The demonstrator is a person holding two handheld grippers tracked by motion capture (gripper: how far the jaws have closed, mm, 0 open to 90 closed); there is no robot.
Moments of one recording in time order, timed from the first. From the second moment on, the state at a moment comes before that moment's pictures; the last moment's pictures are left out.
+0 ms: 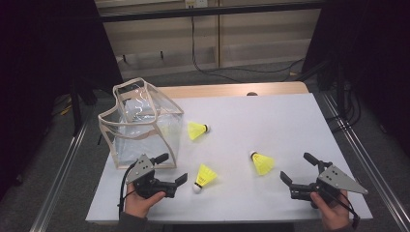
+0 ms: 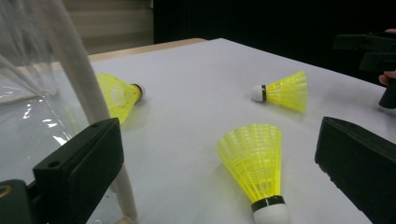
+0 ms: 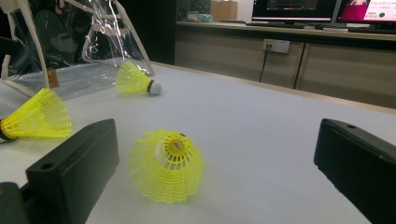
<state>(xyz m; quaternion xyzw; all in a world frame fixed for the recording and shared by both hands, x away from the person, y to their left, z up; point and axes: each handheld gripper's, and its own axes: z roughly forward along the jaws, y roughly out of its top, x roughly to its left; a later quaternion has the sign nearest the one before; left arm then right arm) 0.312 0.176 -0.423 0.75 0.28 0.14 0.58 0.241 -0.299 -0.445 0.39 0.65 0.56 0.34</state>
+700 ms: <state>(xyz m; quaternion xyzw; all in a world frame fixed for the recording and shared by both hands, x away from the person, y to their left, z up) 0.311 0.160 -0.424 0.77 0.29 0.11 0.56 0.241 -0.299 -0.445 0.39 0.65 0.55 0.34</state>
